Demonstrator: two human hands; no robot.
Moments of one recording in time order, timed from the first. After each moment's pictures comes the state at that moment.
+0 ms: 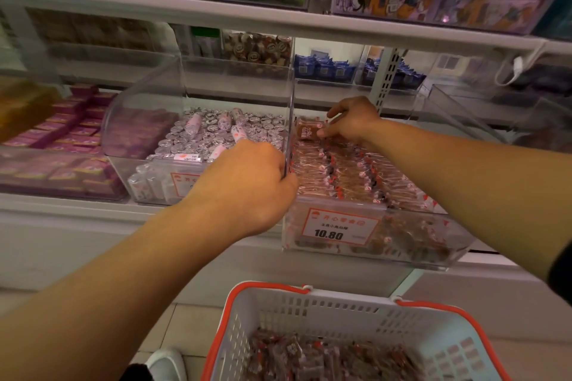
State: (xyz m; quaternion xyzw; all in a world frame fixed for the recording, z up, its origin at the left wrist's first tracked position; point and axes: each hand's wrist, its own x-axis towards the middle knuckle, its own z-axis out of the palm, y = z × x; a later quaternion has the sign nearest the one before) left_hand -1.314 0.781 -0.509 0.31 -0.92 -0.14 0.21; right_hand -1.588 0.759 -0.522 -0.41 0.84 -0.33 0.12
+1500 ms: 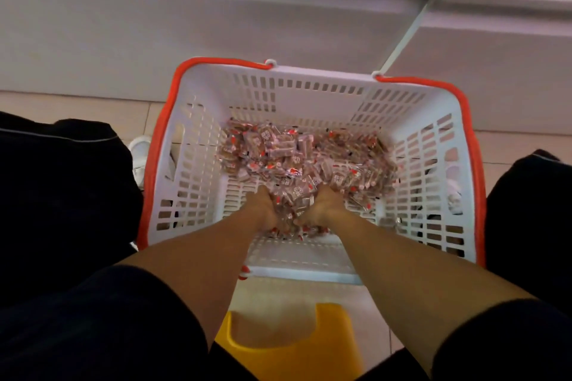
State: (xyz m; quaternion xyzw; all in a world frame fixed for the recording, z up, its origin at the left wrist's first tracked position) left_hand -1.296 0.988 -0.892 0.53 -0.66 -0.44 -0.30; right_hand -1.417 1.073 -0.901 -0.17 0.85 -0.04 0.50
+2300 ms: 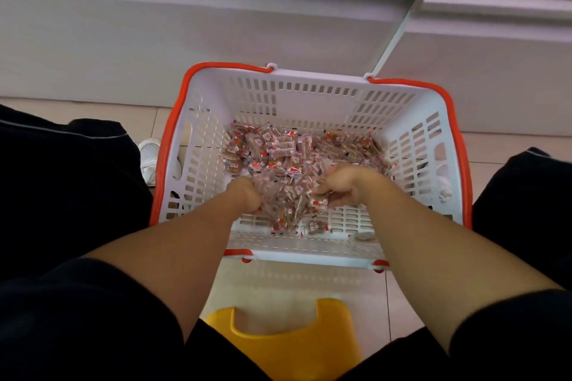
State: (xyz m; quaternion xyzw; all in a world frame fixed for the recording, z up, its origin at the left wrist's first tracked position) left_hand -1.275 0.962 -0.866 0.57 -0.60 -0.53 -0.20; right_hand -1.466 1.067 -0.840 -0.10 0.74 -0.17 0.64
